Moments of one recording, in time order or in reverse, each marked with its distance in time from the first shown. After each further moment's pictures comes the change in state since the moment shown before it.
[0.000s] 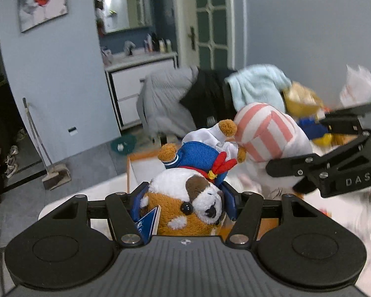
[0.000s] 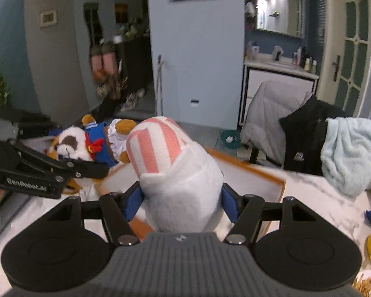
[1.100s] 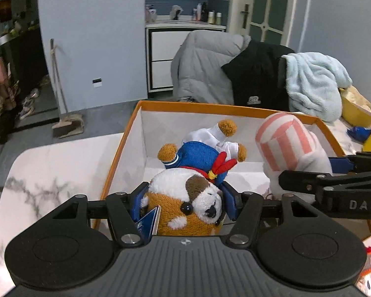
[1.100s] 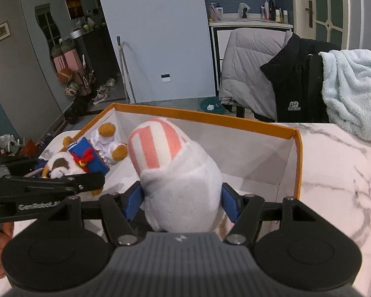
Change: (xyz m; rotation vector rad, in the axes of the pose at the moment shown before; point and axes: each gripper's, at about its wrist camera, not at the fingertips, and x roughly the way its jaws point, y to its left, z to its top) left arm 0.120 0.026 -0.049 -0.240 0.128 0.119; right arm 0.130 -0.049 -0.042 0.205 0.118 -0.072
